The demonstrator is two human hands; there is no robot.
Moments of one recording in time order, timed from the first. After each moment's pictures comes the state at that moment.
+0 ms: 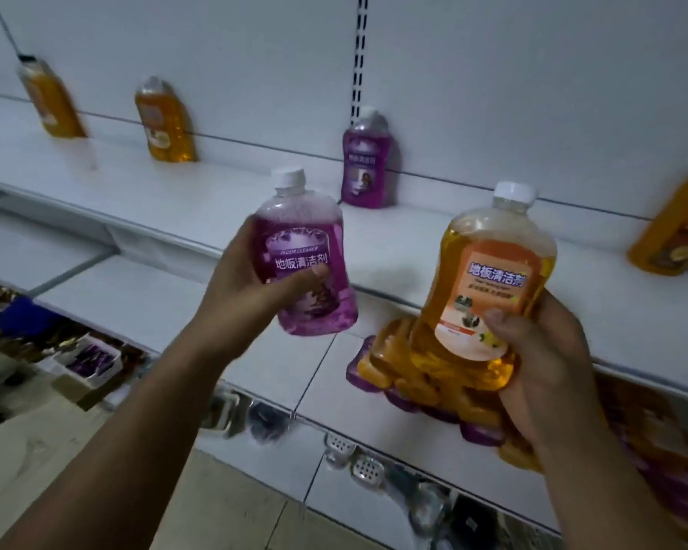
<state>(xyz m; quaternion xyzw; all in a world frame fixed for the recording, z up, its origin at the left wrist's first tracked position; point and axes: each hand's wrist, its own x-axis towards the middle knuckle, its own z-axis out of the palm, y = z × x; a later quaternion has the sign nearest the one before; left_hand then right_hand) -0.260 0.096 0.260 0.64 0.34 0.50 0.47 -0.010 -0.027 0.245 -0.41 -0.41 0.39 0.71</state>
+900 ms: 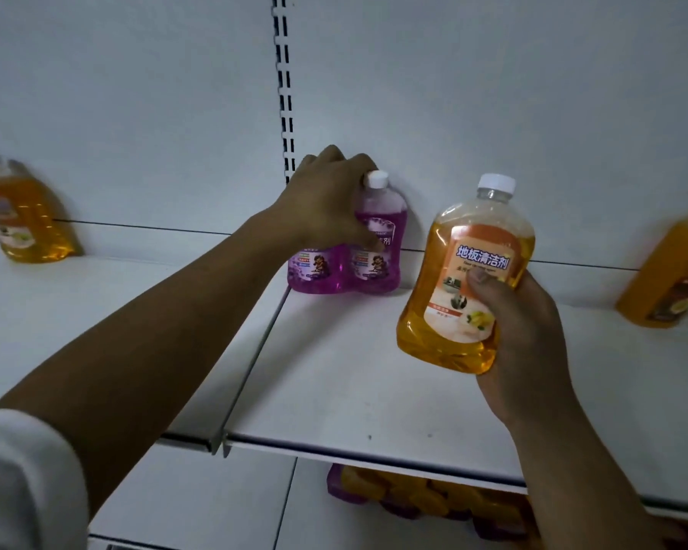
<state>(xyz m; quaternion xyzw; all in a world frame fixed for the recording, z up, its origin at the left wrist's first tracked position) -0.077 0.387 0.349 0.93 0.24 0.28 -0.01 0.019 0.133 0.291 -0.49 -0.32 0.26 0.77</state>
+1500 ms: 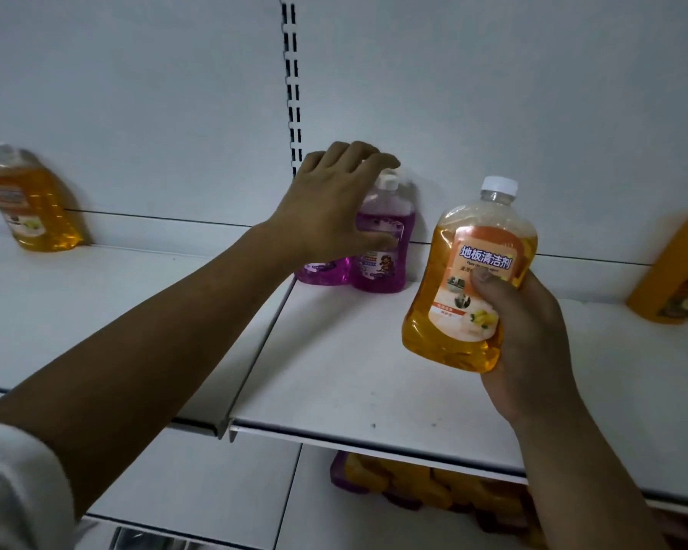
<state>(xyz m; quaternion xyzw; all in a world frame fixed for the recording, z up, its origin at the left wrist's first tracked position) -0.093 0.359 0.337 0.92 0.19 0.31 -0.12 0.020 0.130 0.283 -0.51 -0.34 0.26 0.75</state>
